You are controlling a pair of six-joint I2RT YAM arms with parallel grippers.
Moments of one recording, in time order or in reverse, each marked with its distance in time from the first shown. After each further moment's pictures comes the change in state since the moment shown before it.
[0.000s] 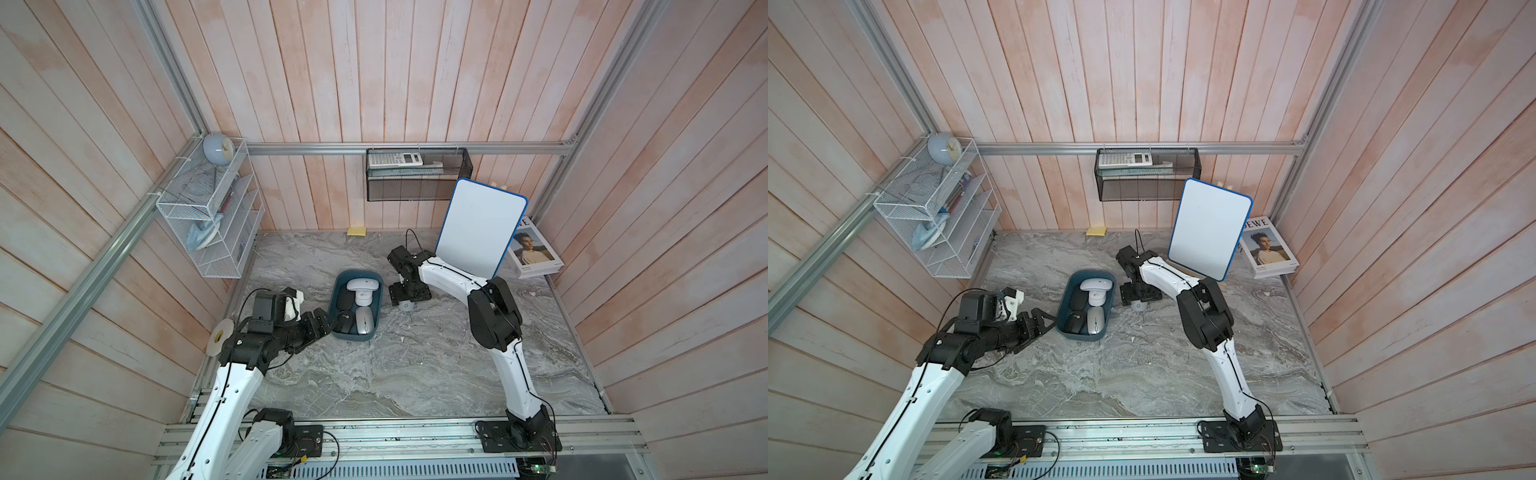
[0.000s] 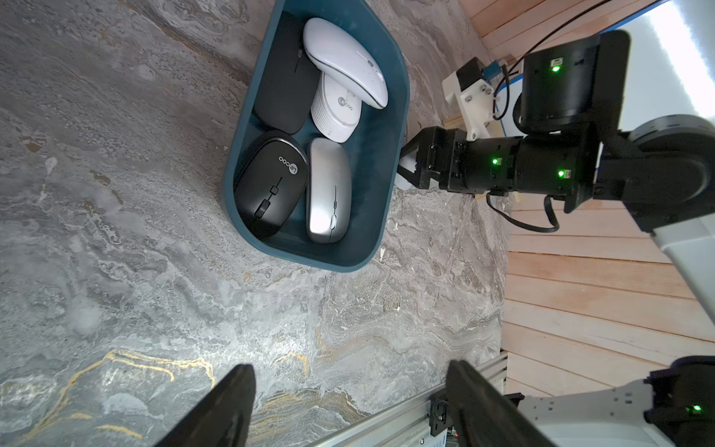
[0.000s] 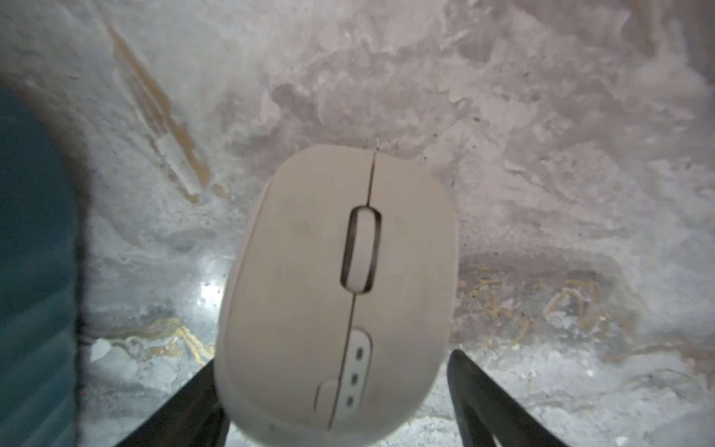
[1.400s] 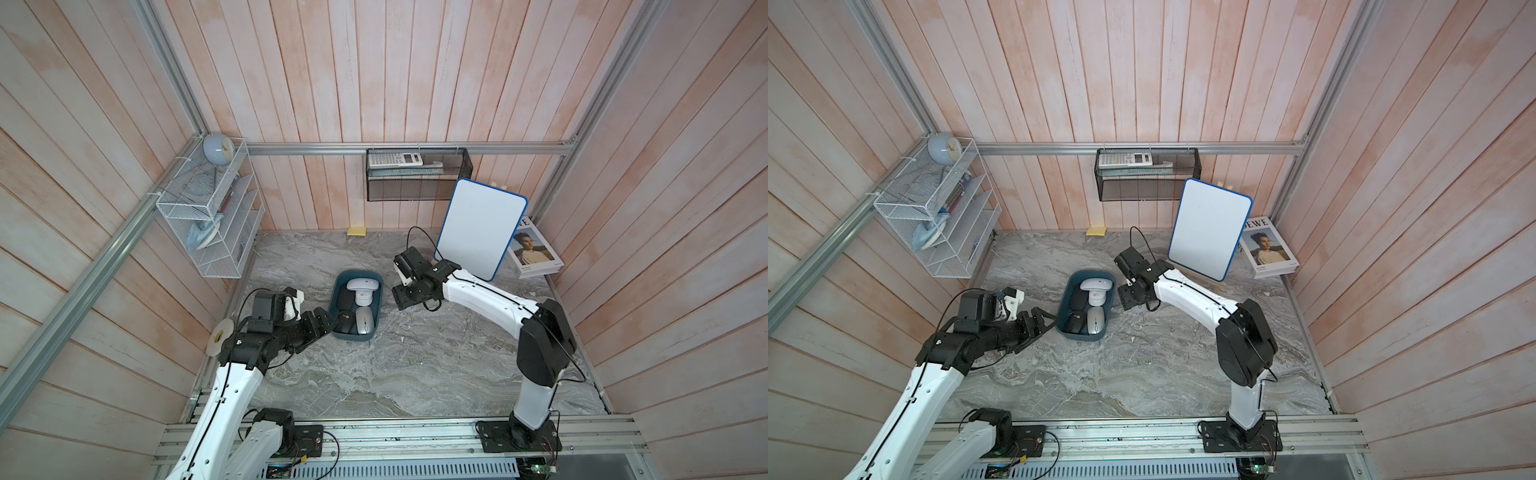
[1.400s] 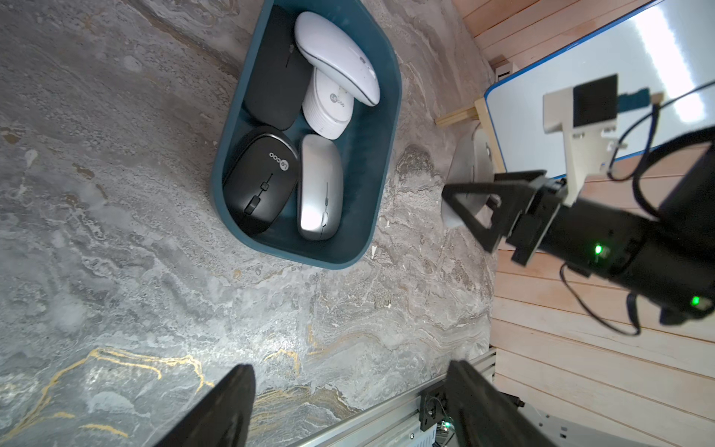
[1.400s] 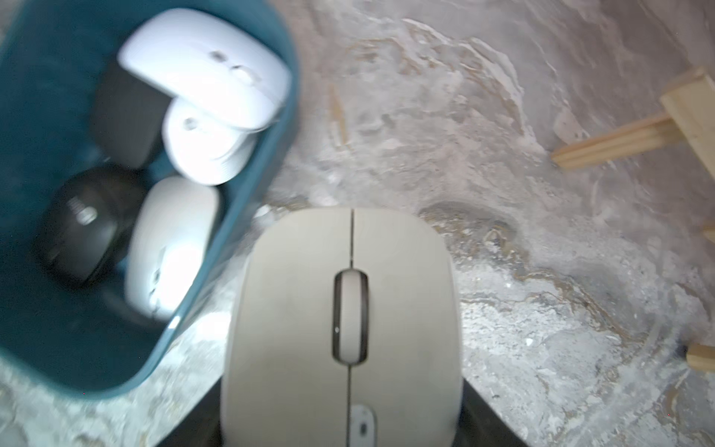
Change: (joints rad) left arm 0.000 0.002 0.020 0.004 0.048 -0.026; right arm 0.175 -0.536 -0.426 0.228 0.050 -0.181
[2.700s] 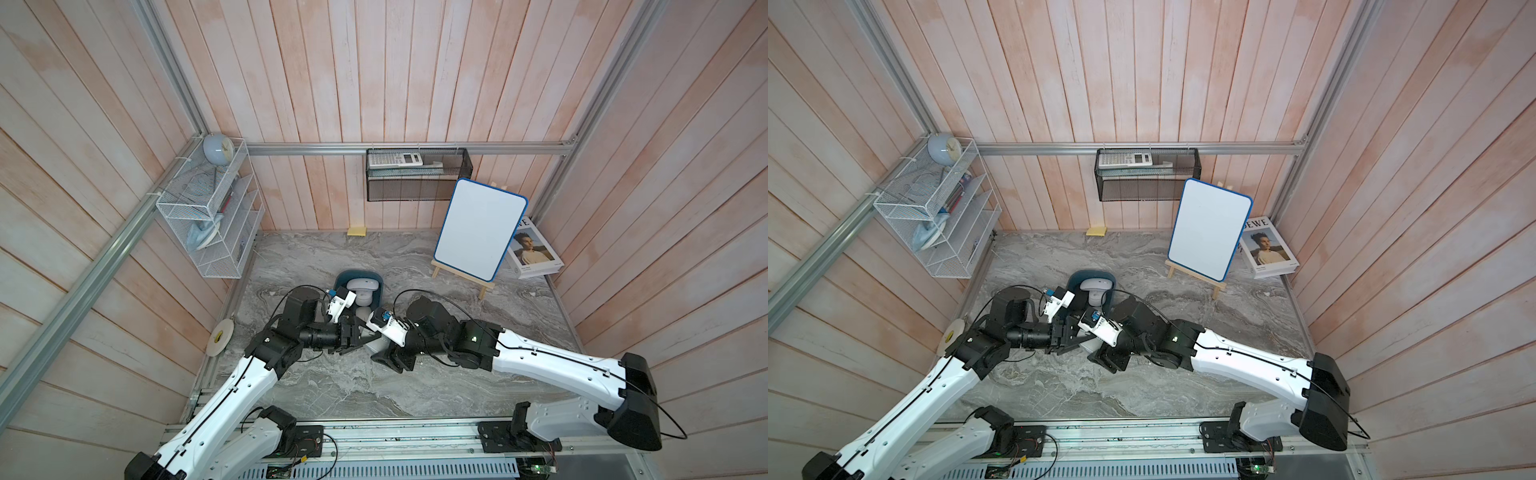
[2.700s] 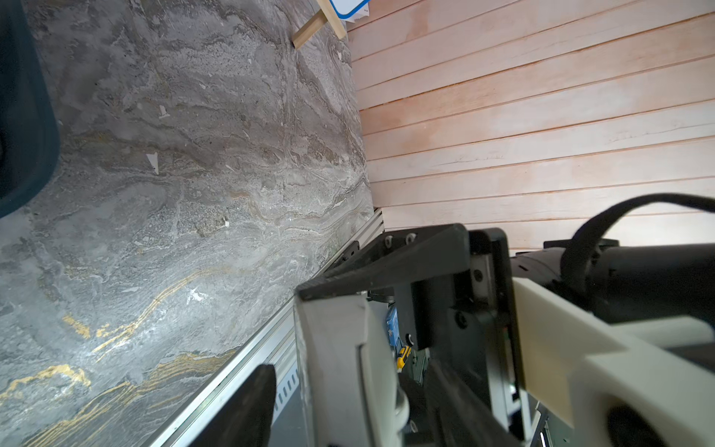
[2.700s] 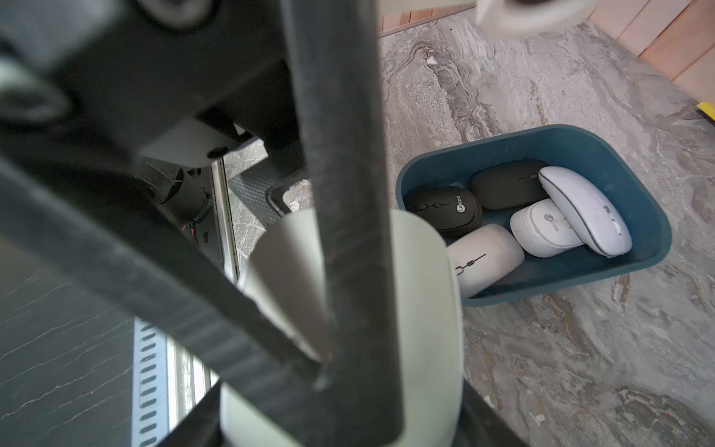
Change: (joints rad) left arm -0.330 0.060 -0.087 0.386 0.349 -0.174; right arm 0.303 -0.448 -0.388 0.349 -0.293 -0.276
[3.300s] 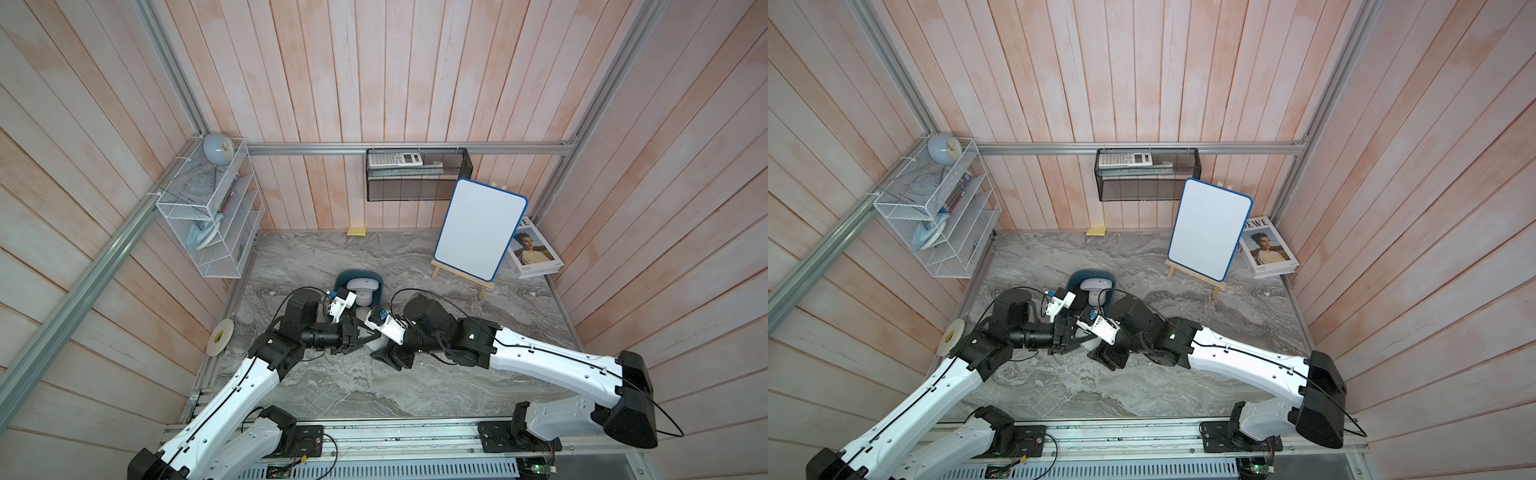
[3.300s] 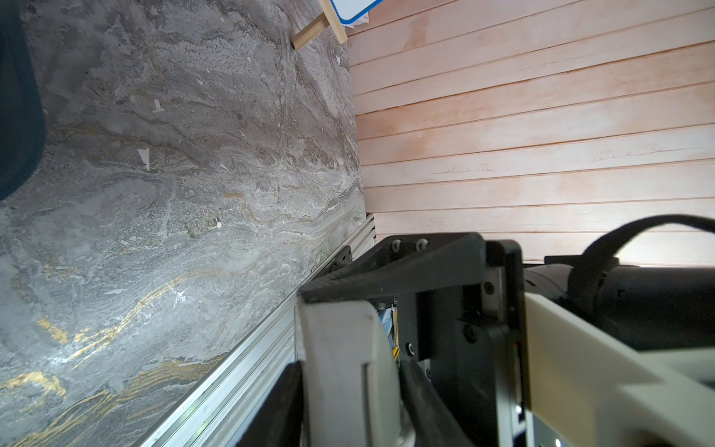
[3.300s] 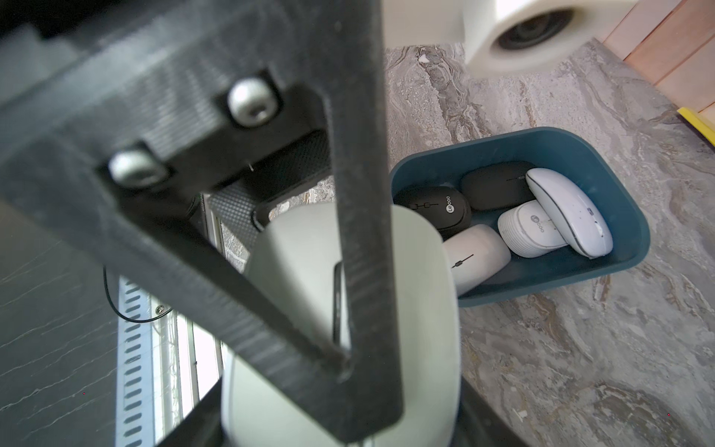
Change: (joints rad) left arm -0.005 0.002 -0.035 0.076 0.000 -0.078; right arm 0.000 0.024 0.030 -0.024 0.027 -0.023
